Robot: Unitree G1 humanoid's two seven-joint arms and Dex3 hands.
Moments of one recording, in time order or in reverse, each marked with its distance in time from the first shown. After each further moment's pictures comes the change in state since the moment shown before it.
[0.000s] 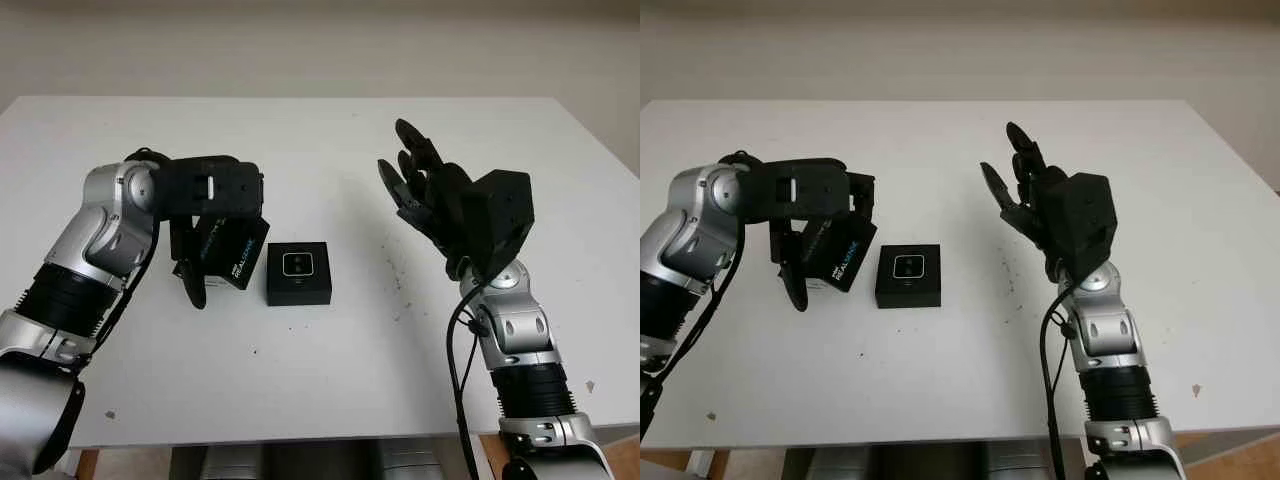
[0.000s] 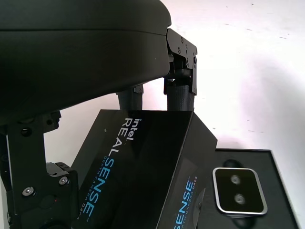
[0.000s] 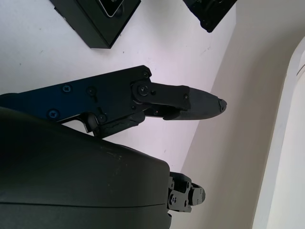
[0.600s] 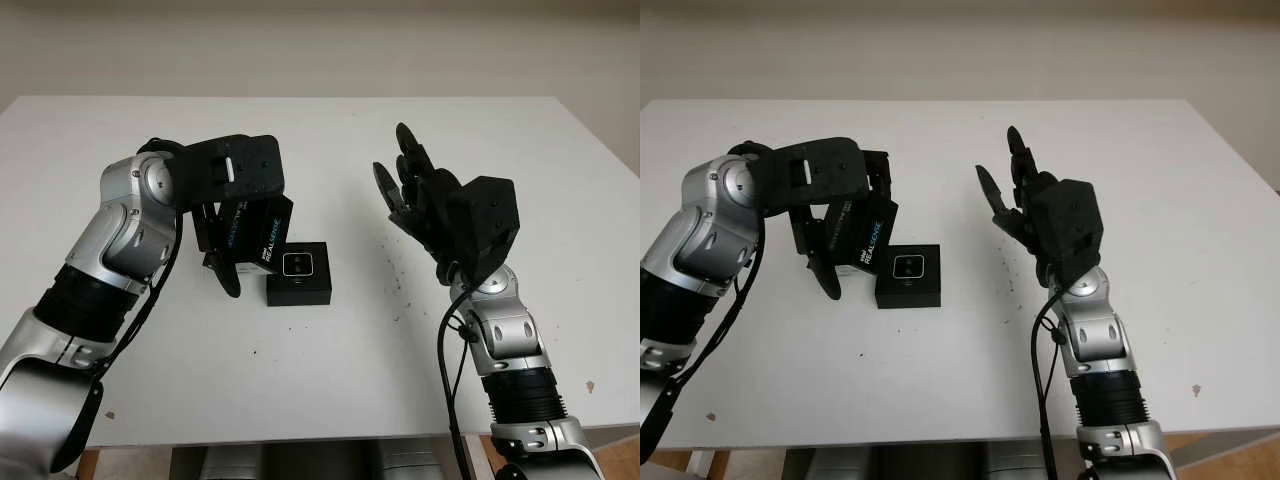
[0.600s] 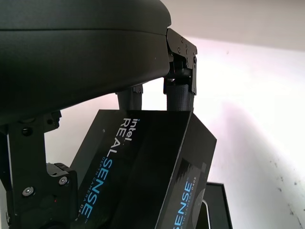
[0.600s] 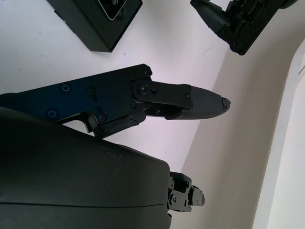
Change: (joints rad) left arm 0.031 -0.061 0.010 -0.117 0.014 0.067 0.203; right arm 0.012 0.028 0.012 0.005 -0.026 -0.031 -0.020
